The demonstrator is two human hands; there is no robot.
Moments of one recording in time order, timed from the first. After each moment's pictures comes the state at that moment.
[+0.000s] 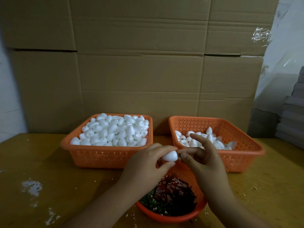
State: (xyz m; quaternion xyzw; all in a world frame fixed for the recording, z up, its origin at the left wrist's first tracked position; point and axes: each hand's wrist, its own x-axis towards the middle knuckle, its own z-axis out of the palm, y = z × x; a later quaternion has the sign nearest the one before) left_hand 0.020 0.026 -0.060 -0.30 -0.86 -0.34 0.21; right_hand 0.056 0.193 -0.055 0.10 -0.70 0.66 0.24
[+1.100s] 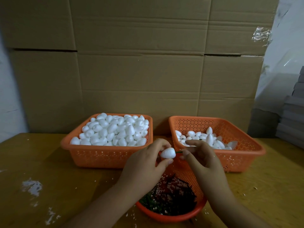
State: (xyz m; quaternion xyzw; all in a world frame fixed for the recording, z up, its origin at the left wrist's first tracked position) left_hand 0.022 0.025 -0.059 -0.28 -0.88 -0.32 0.23; right_hand 0.052 0.196 -0.063 0.09 -0.72 0.64 0.24
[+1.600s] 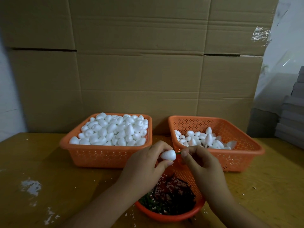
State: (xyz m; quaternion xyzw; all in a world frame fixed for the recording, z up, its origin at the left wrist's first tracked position) left_hand 0.022 0.024 -0.060 -0.31 -0.86 -0.33 0.23; right_hand 0.049 0.198 -0.068 0.08 -0.77 0.58 0.26
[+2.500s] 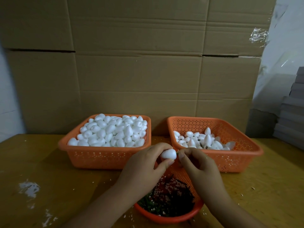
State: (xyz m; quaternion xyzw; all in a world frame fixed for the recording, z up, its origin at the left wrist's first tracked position) left_hand 0.022 0.026 -0.060 -0.32 -0.85 -0.34 0.23; right_hand 0.052 0.195 -0.066 0.10 -0.78 0.57 0.25
